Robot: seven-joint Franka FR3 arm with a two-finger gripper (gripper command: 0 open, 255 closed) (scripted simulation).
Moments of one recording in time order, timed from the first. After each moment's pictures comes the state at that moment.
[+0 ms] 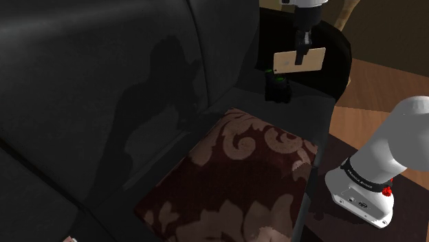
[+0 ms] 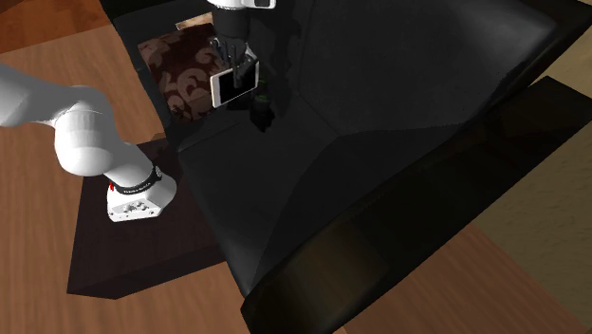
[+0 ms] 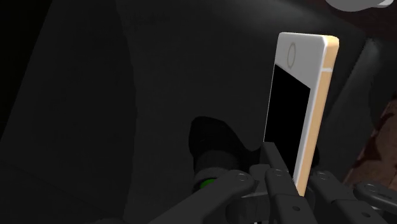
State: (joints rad) arm 0.13 -0.47 -0.07 -2.24 -0.12 1.60 -0.54
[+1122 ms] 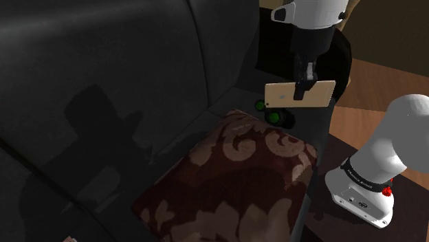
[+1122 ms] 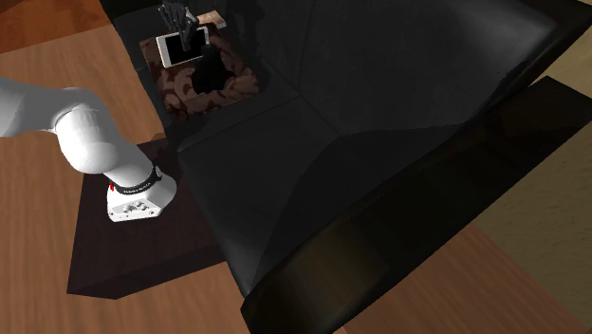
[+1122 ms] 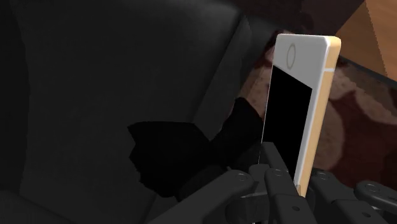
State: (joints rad) arm 0.30 -0.60 0.25 -2.31 0.12 1.53 -0.14
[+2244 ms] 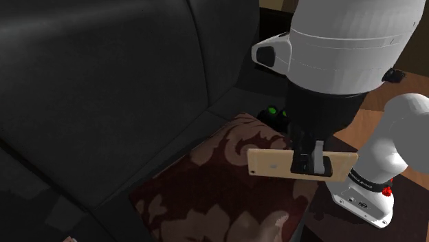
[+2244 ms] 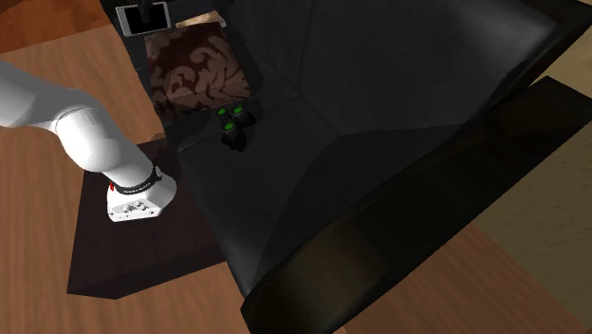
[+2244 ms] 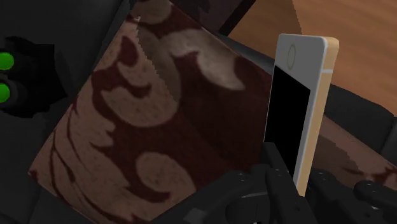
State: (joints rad) arm 0.40 -0.38 0.61 -2.07 0.28 1.57 0.30
